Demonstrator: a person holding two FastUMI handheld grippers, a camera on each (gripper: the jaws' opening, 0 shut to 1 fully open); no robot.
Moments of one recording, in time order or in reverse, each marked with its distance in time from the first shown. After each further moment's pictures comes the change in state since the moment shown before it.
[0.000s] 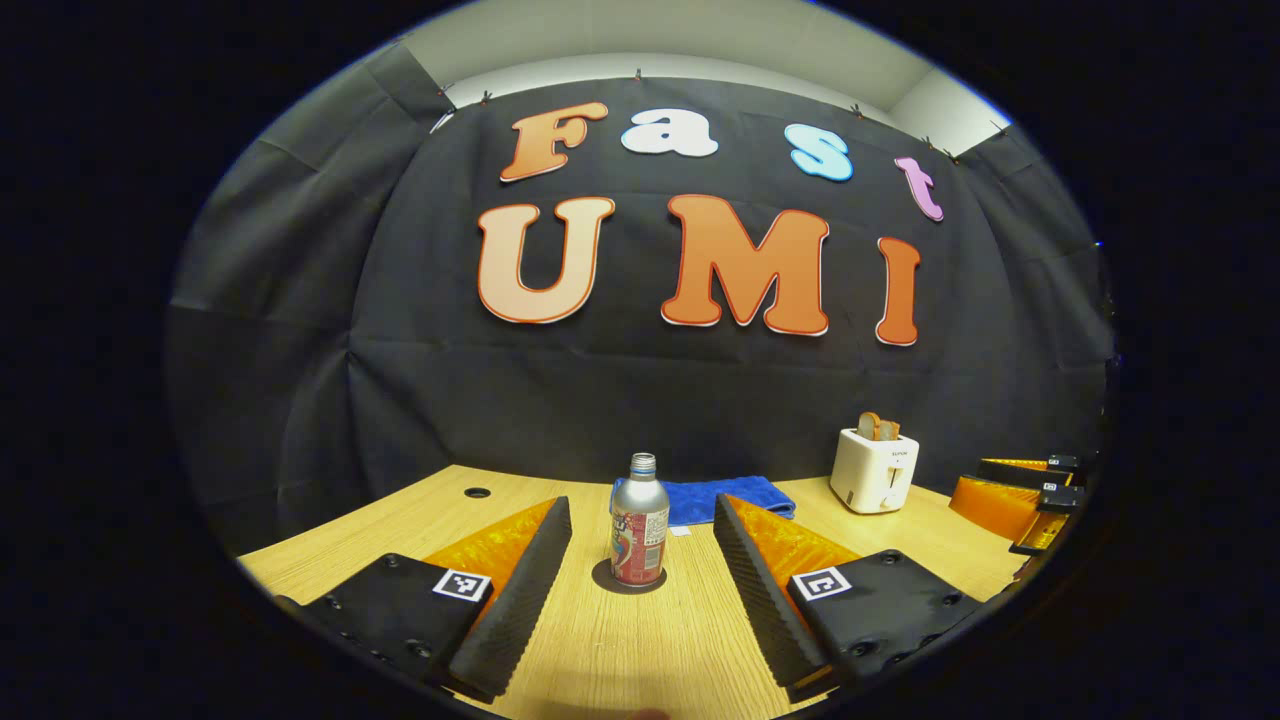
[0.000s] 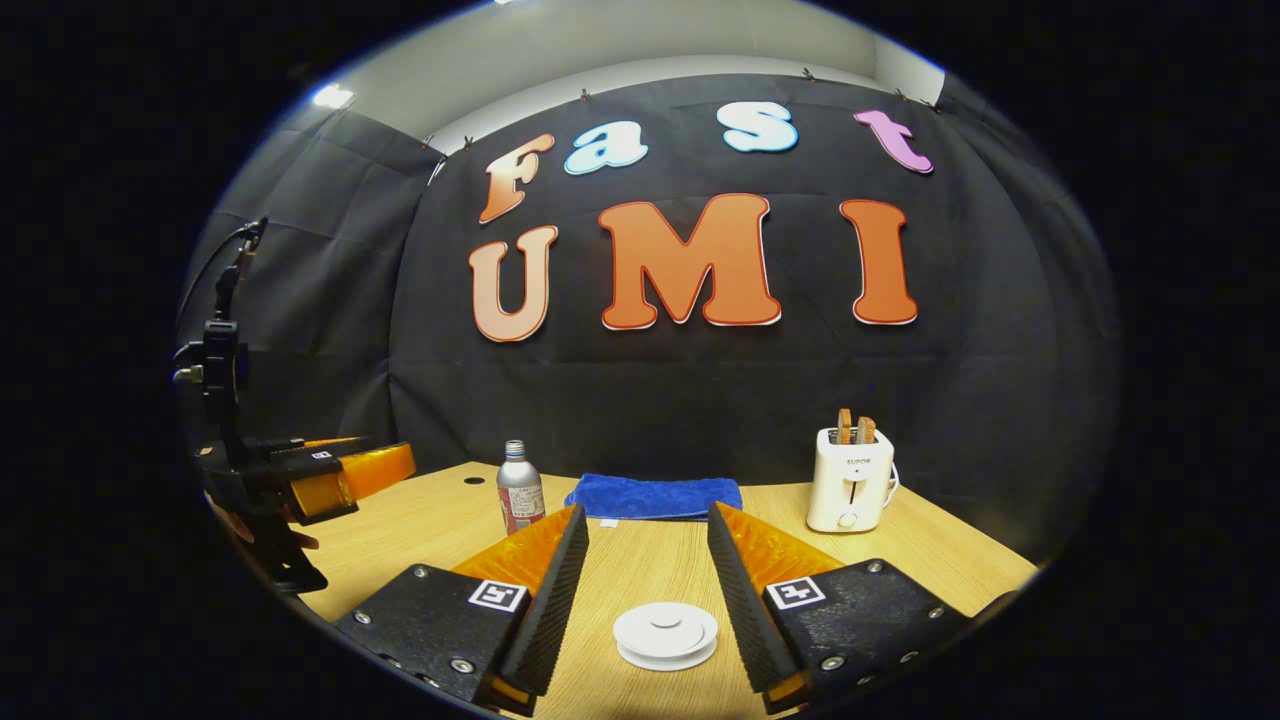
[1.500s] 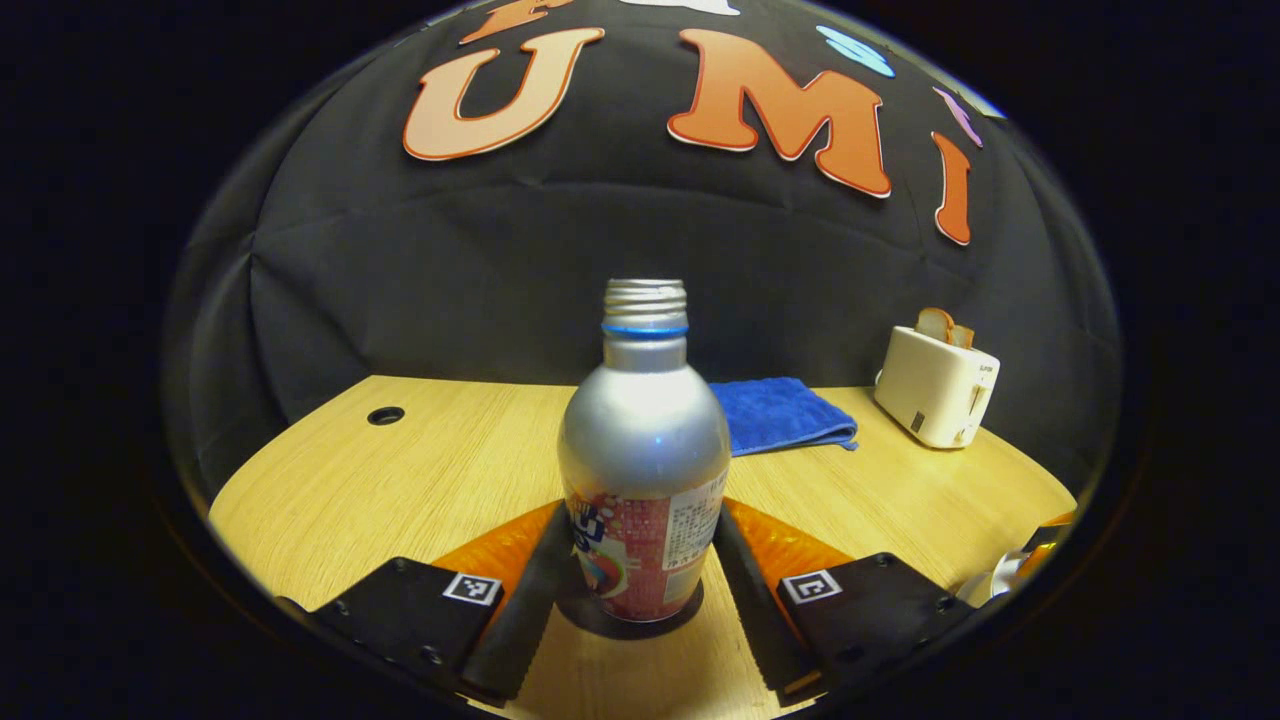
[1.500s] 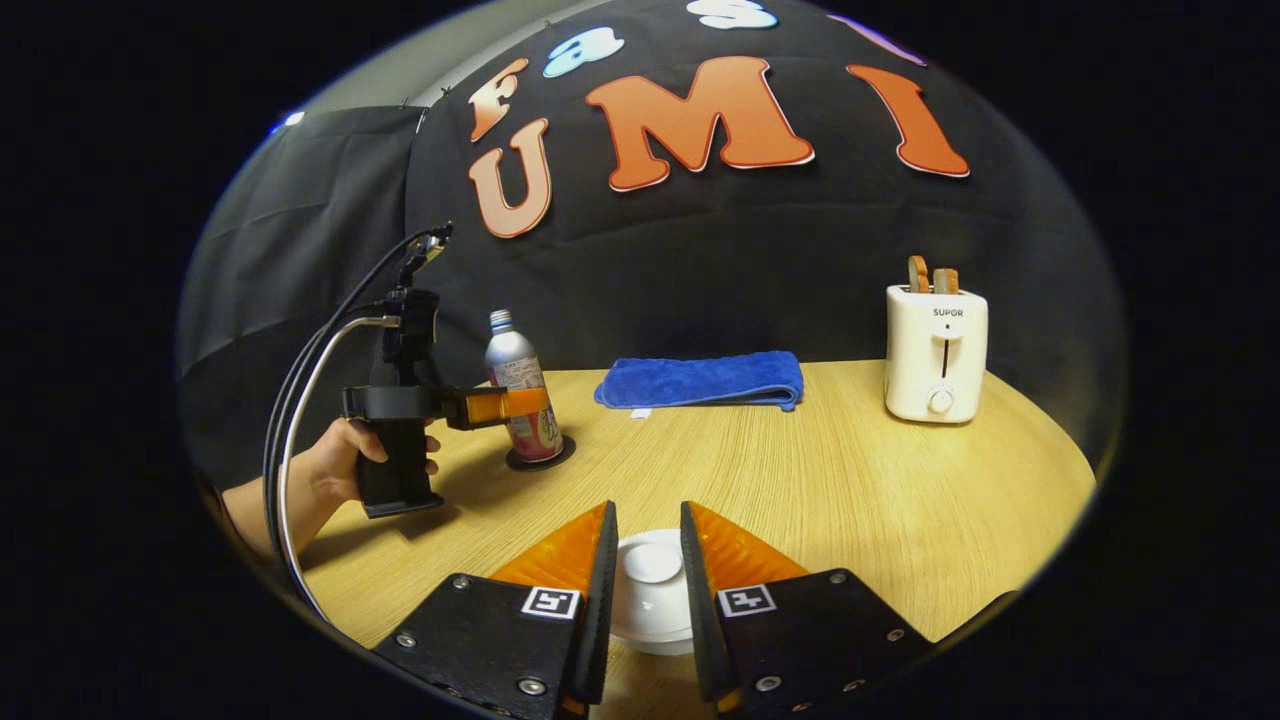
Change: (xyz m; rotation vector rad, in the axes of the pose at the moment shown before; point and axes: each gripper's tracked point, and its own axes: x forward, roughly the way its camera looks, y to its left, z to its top) left arm 0.203 0.002 -0.169 -0.007 0.387 -0.106; right arm 0.062 -0.009 -0.138 0.097 0.324 0.190
